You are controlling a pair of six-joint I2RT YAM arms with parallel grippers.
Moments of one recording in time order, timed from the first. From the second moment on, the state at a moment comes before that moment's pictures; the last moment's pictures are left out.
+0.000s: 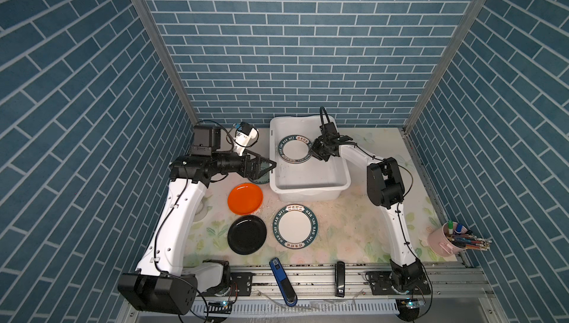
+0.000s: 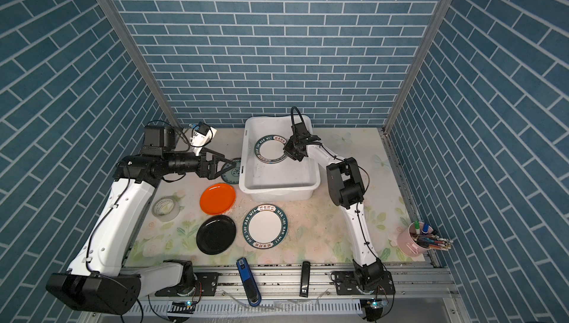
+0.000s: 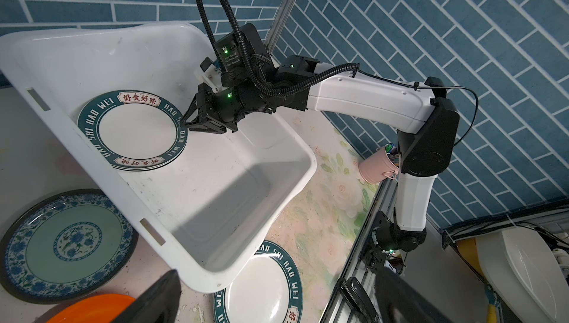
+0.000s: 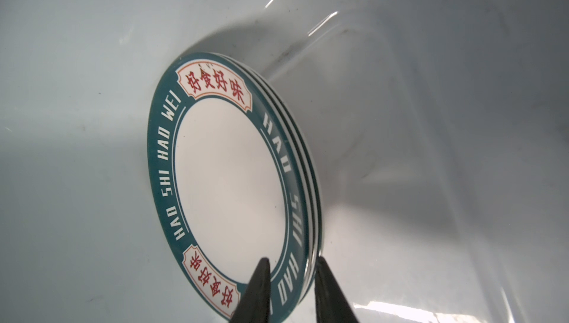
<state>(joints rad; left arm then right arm) -0.10 1.23 1.42 -0.93 0.87 0.08 0.49 2.39 2.00 -0.50 -0.25 0.92</state>
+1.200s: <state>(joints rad) -0.09 1.22 1.41 -0.93 0.83 0.09 0.48 1.43 1.38 -0.55 -0.24 0.65</state>
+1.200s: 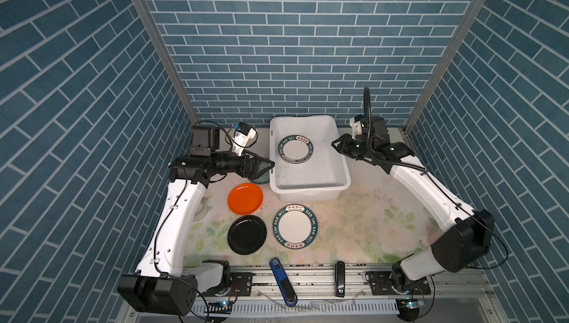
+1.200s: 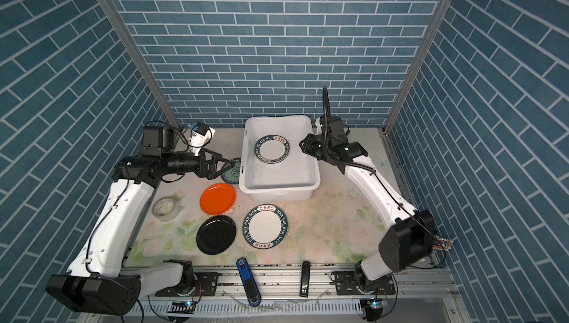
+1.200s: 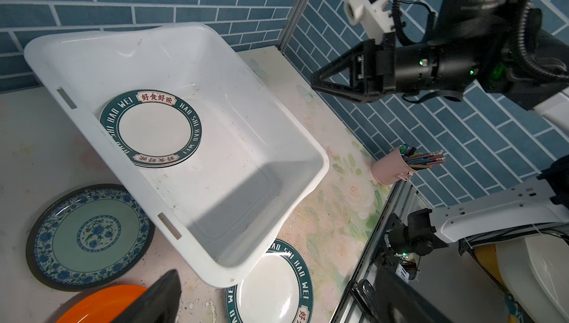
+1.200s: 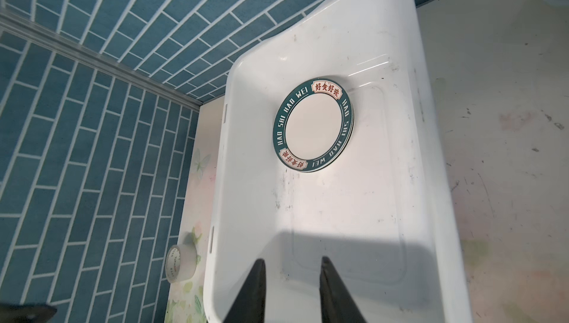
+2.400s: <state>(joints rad) -0.09 1.22 1.38 -0.93 0.78 0.10 0.48 0.58 0.61 -0.68 -0.42 0.82</state>
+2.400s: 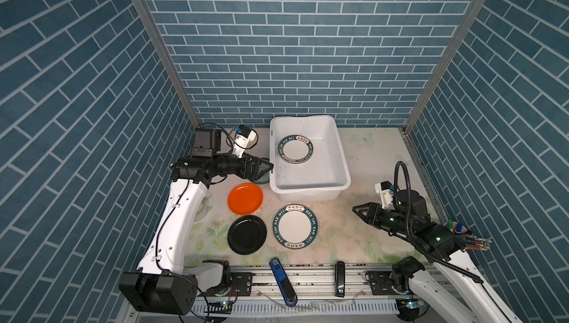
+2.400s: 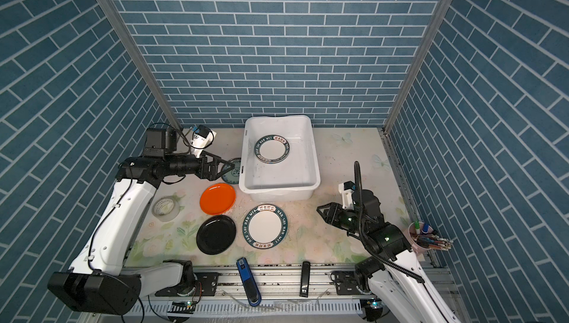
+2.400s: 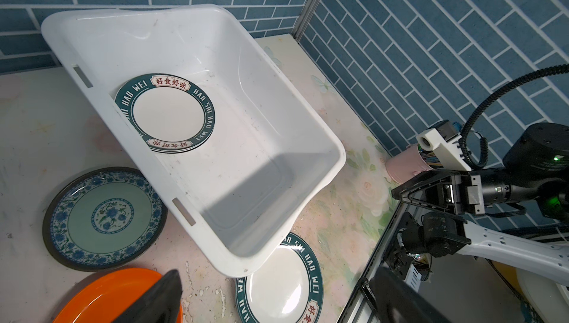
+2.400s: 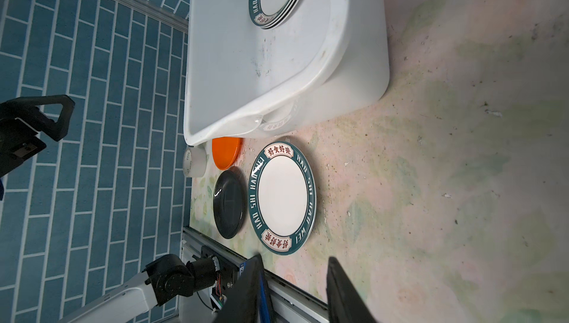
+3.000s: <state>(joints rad) -0.08 1.30 1.40 -0.93 0.83 0.10 0.52 0.61 0.42 -0.54 -0.51 0.90</state>
